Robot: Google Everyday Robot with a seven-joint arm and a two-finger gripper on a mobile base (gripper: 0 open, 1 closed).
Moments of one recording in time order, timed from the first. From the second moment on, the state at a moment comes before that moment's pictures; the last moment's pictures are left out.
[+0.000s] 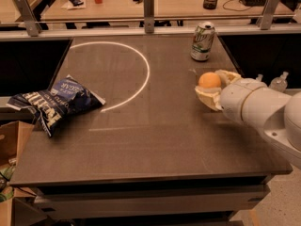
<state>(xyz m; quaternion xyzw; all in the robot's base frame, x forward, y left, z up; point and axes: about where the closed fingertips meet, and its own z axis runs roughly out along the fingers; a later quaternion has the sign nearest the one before) 0.538 -0.165 0.882 -0.30 0.76 0.01 0.57</state>
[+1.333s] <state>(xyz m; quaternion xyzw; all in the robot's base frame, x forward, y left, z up) 0.646 -0.193 0.868 -0.20 0.77 -0.06 0.60</state>
